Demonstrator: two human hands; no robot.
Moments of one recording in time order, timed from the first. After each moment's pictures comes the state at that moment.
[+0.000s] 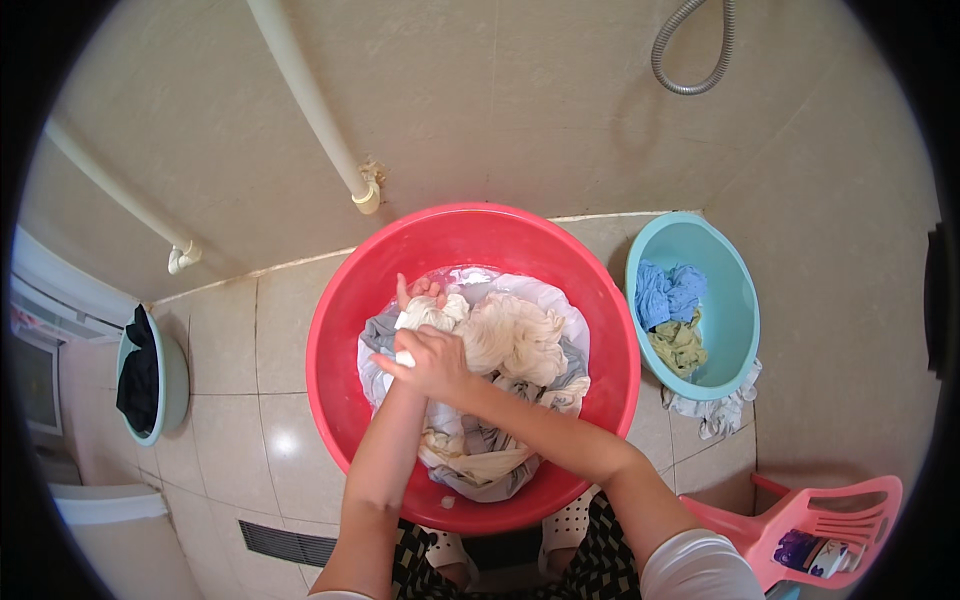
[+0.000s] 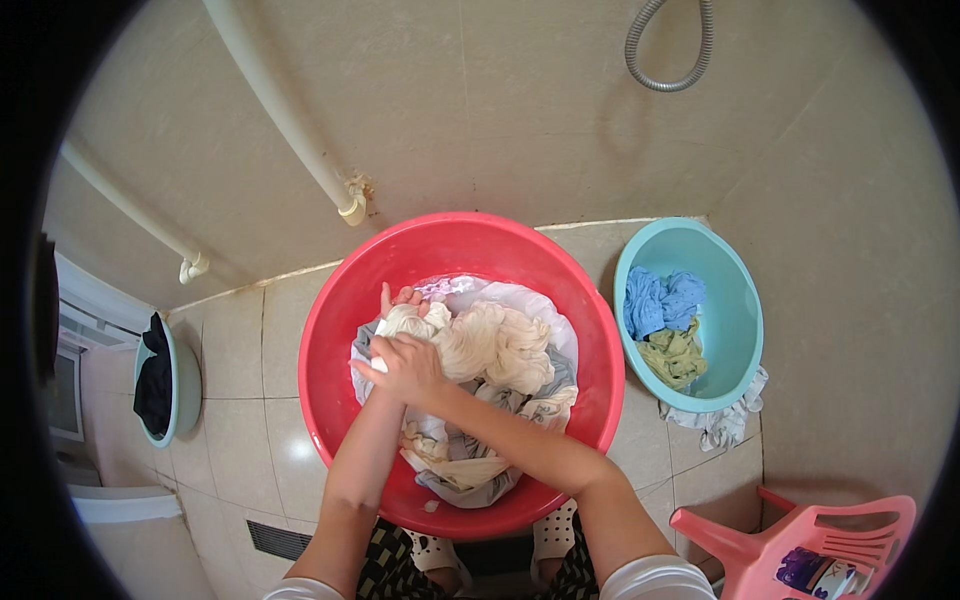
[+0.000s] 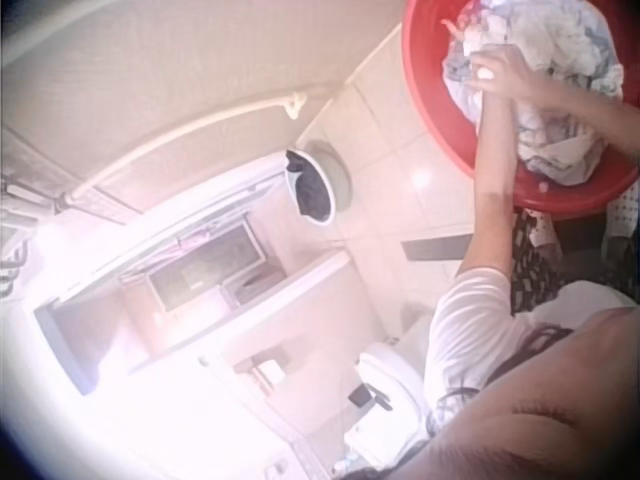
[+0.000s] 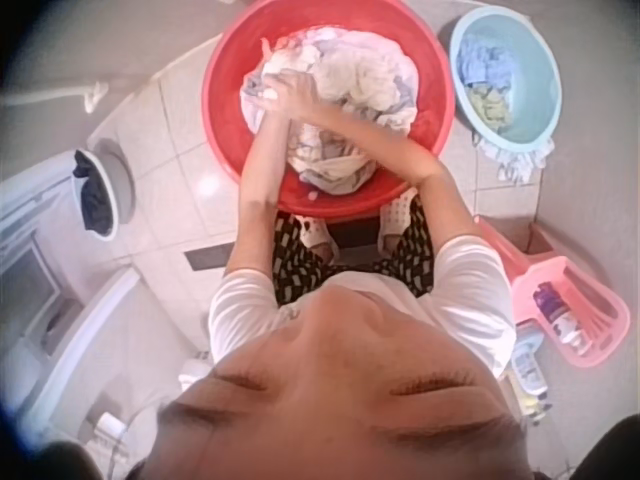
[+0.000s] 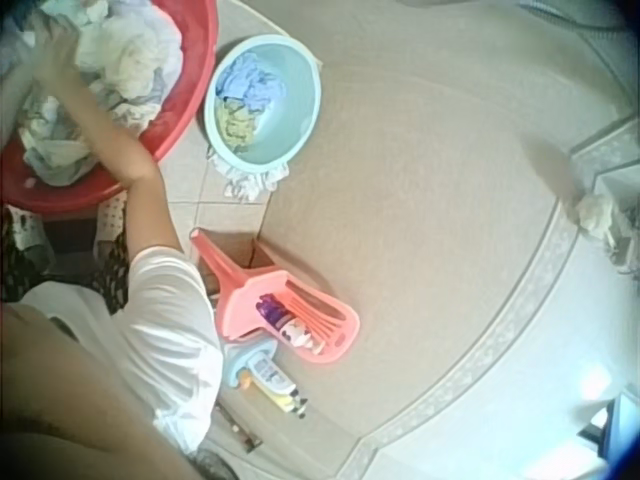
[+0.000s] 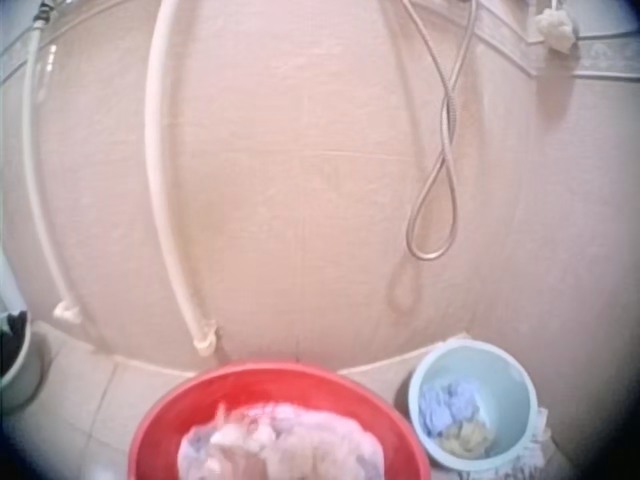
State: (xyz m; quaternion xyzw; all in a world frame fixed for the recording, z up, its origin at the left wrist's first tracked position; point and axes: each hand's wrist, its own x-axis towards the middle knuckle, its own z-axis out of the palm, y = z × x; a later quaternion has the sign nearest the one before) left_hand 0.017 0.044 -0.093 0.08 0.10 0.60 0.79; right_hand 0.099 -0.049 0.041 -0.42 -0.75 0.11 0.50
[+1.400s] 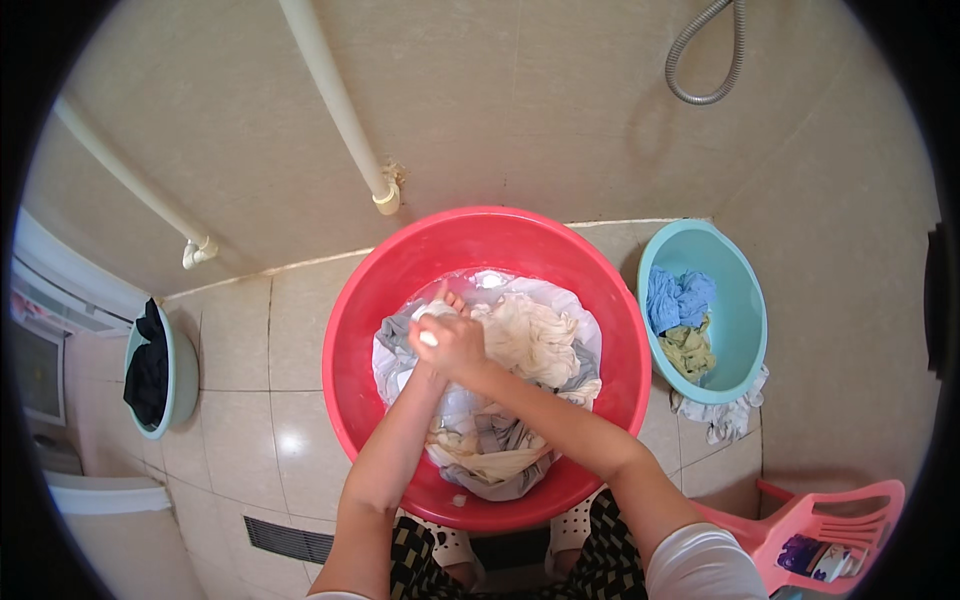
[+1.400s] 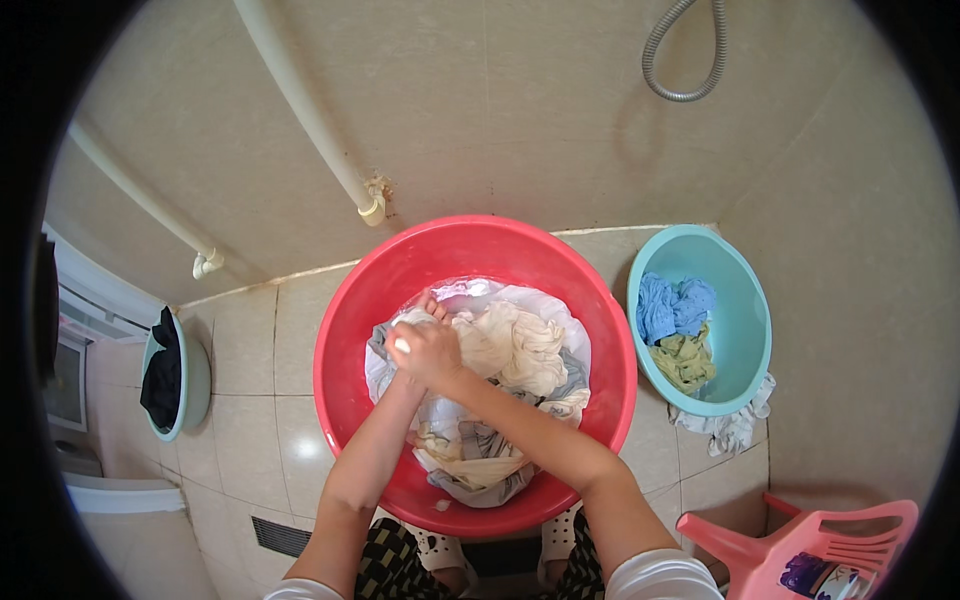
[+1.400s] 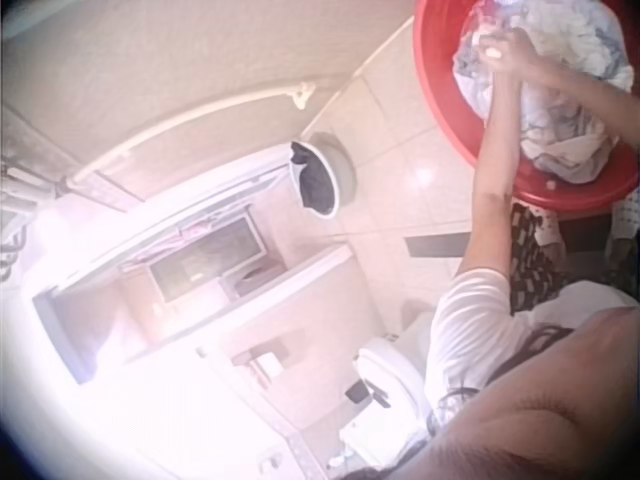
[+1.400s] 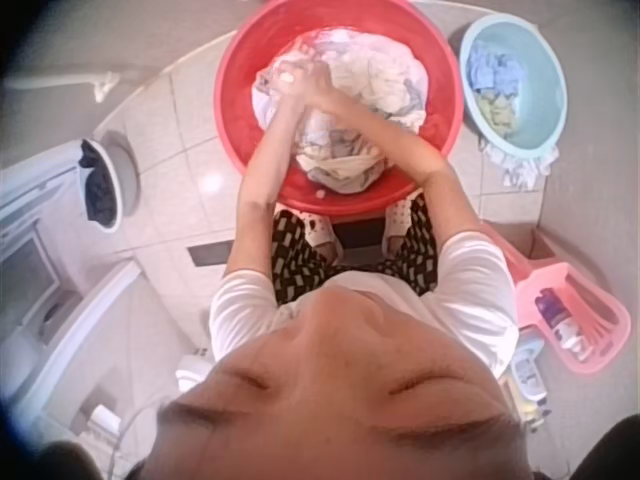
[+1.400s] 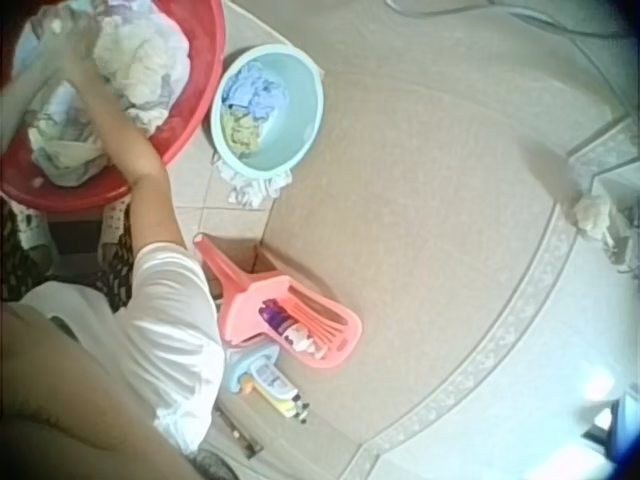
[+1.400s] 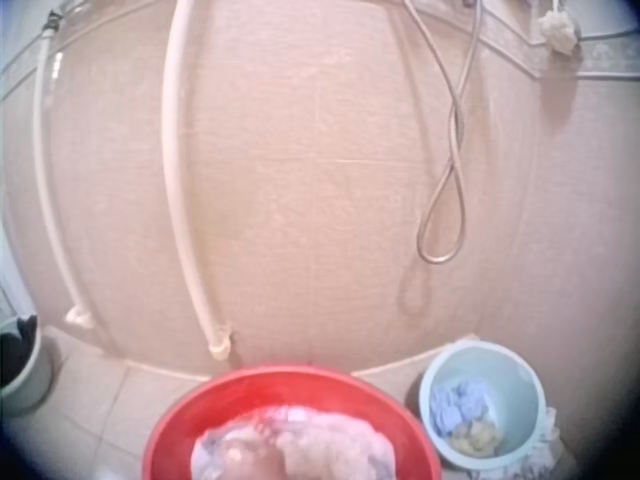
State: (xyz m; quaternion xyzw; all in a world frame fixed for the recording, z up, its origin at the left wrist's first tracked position) left_hand 0.041 0.018 -0.055 0.04 0.20 0.63 0.75; right_hand 0.101 -0.029 0.030 -0.46 -0.73 0.07 0.50
